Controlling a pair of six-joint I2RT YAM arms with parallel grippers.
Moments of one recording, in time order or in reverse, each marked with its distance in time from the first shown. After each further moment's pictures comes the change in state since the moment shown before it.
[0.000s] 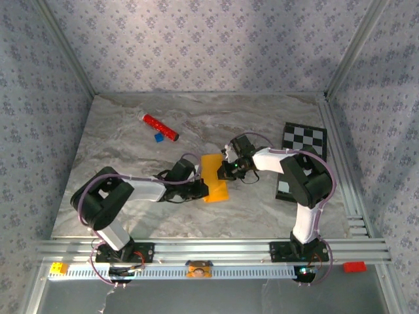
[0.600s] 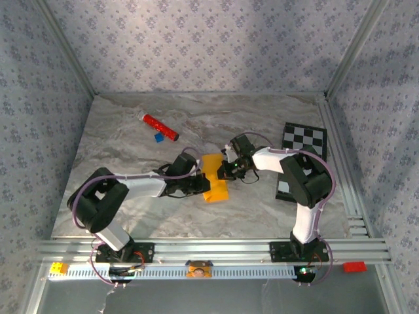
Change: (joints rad) left arm 0.013 -0.016 0.091 -0.083 0.003 0.001; right arm 0.000 0.005 0.009 -0.011 0.000 -0.001
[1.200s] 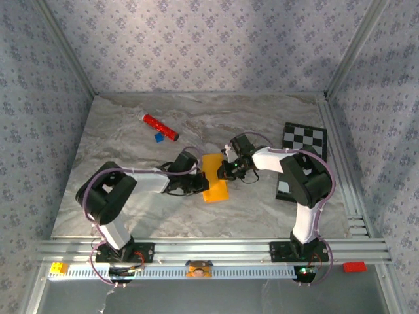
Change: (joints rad) left arm 0.033 0.090 0.026 -0.019 0.007 0.001; right arm 0.000 0.002 0.003 -0.005 0.000 0.000
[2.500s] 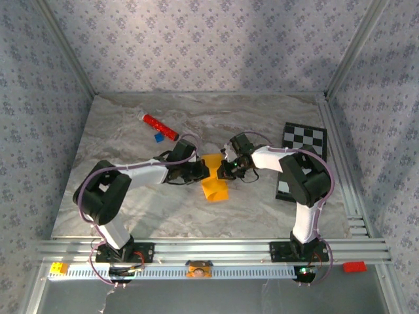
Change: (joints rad) left arm 0.053 -0.018 0.138 -0.106 -0.004 -0.004; right arm 0.000 0.012 0.023 -0.030 -0.006 -0.015
